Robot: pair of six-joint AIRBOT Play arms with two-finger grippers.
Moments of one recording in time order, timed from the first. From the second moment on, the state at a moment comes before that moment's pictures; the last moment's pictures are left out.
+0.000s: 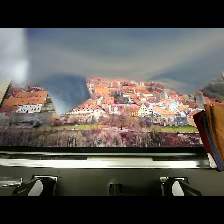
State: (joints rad) left arm 0.37 -0.80 2.08 0.84 -1.00 -1.24; right arm -0.50 -0.84 2.11 -1.18 1.20 1.40
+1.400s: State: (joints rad) left arm 0.14 -1.68 1.34 0.86 -0.67 -1.33; right arm -0.14 -1.79 1.57 -1.29 0.74 1.77
